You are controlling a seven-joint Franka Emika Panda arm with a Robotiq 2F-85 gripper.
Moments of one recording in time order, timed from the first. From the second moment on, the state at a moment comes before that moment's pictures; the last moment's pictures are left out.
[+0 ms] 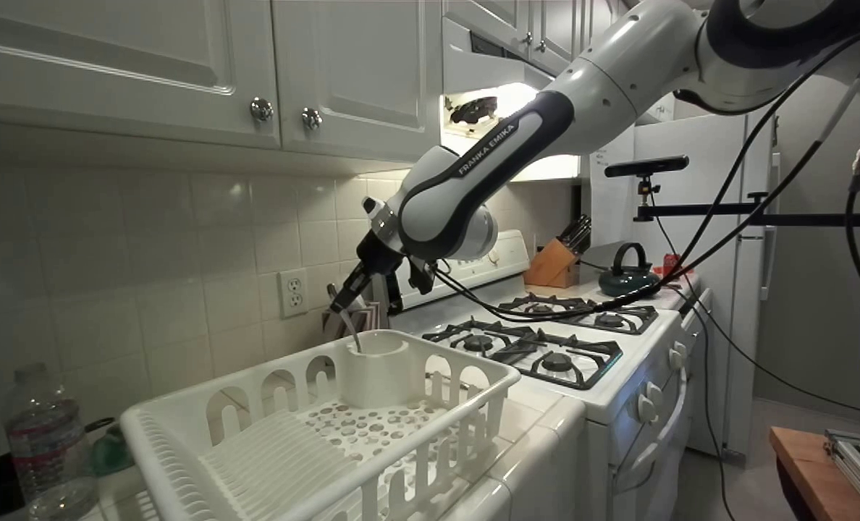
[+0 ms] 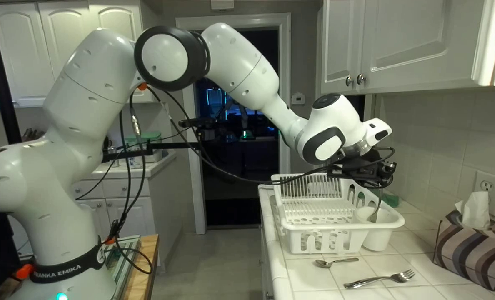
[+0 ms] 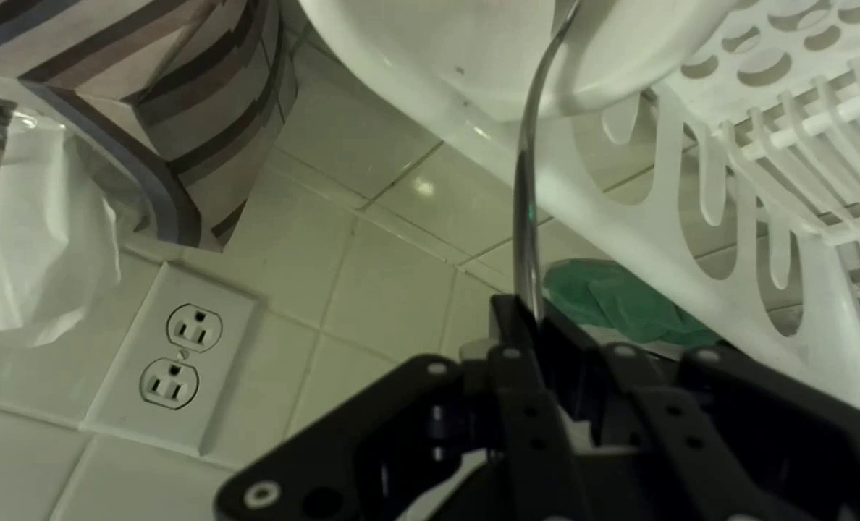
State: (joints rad) arm -0.18 0.67 0.20 -1.65 0.04 3.06 -0.56
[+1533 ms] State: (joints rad) arm -0.26 0.39 0.13 -1.75 0.09 2.69 -0.43
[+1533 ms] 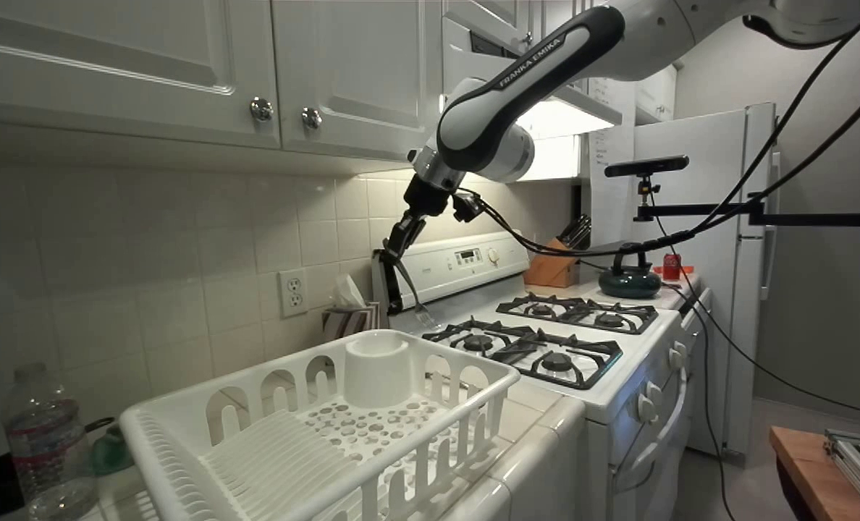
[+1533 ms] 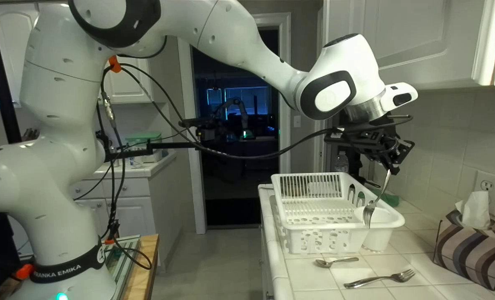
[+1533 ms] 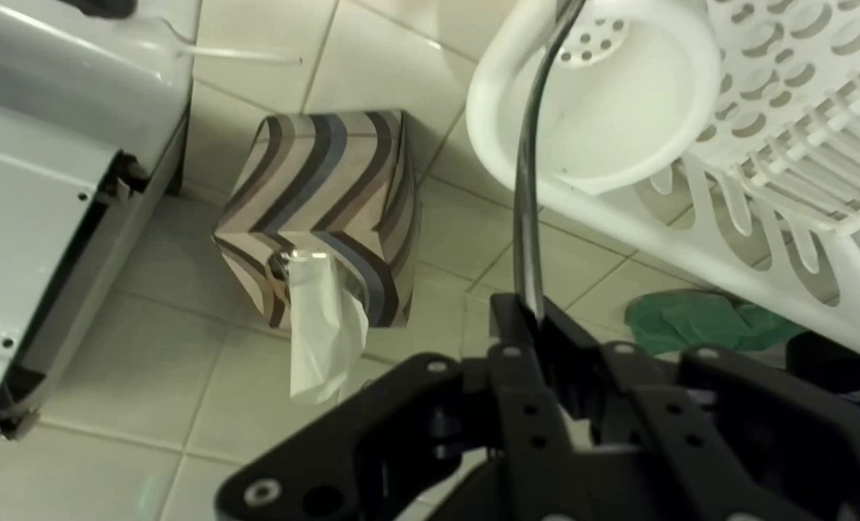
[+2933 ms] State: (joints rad) arm -0.26 0.50 -0.03 -1.75 0.12 2.50 -0.26
